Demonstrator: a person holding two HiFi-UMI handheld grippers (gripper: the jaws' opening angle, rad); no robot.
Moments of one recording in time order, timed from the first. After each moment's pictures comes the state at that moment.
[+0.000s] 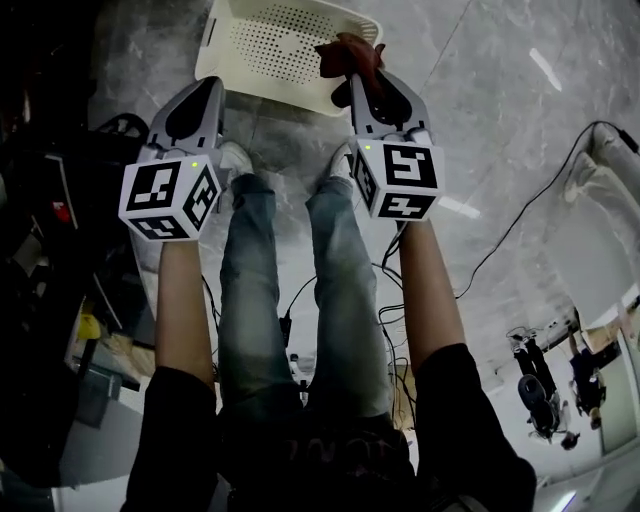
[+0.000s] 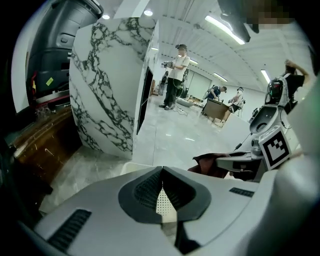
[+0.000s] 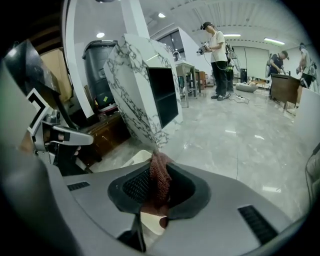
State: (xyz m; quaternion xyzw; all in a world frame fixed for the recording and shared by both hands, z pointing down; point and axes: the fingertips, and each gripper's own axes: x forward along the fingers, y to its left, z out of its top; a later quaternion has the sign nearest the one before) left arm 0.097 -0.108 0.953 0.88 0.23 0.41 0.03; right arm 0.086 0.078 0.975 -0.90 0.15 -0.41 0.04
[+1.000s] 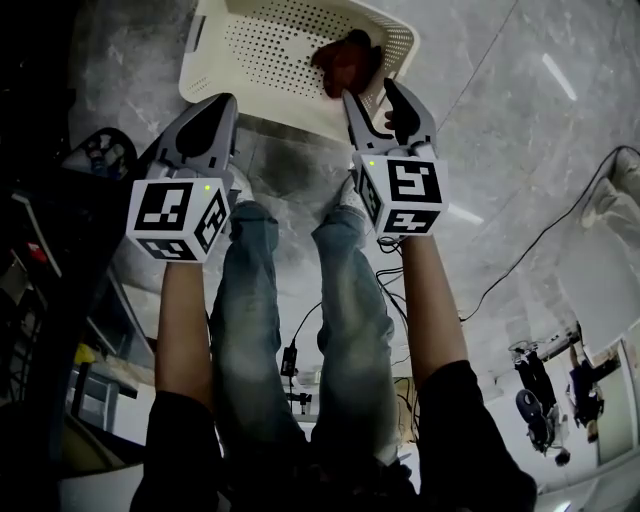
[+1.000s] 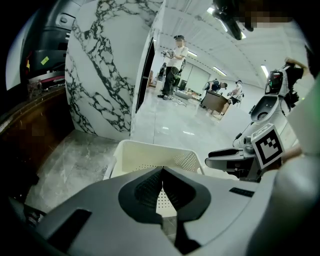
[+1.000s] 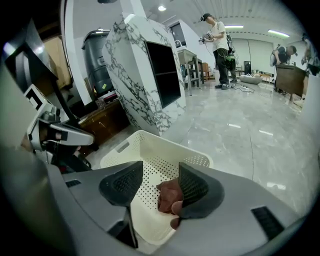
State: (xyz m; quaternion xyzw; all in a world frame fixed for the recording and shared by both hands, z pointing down) left arm 0.081 -0.108 1.089 0.86 0.25 0.44 0.02; right arm 0.078 0.062 1.120 -0.89 0.16 -0.43 0.05
